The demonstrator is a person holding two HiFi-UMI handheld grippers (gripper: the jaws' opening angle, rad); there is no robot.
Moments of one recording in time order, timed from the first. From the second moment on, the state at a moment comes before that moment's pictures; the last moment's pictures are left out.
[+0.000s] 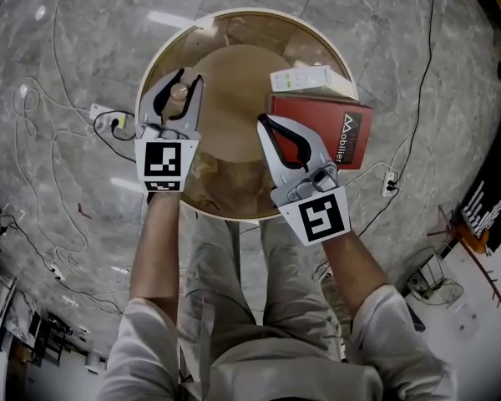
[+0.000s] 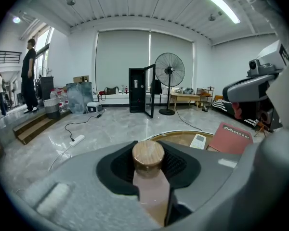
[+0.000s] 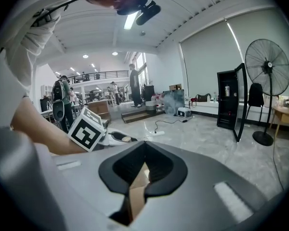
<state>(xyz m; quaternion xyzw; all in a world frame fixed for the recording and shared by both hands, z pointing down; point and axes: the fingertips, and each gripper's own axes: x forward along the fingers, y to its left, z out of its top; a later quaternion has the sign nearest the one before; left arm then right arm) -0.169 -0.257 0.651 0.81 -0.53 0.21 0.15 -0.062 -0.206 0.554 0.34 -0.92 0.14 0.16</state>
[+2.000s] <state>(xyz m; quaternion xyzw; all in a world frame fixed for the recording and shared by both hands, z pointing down) -0.185 -0.260 0.698 0.82 -0.52 0.20 0.14 -0.086 -0.217 0.609 0.33 -0.91 0.15 0.17</state>
